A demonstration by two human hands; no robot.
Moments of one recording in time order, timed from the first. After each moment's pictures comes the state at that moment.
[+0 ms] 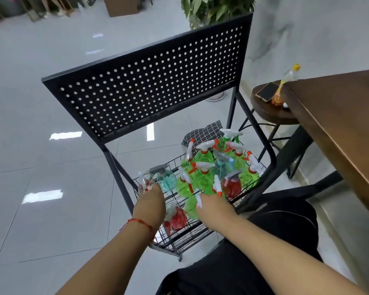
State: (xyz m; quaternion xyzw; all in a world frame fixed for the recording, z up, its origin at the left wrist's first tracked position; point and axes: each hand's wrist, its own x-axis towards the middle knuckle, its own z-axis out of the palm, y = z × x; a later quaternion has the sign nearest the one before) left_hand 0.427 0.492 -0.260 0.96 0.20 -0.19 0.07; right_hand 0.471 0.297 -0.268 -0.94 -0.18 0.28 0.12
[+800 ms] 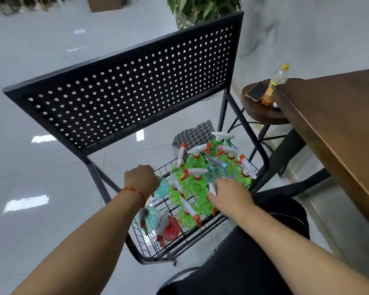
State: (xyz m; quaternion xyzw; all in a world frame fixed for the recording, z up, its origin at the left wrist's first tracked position) left_hand 0.532 0.523 -0.254 0.97 0.18 -0.16 0.00; right_hand 0.527 0.258 -0.249 -0.97 -0.11 0.17 0.12
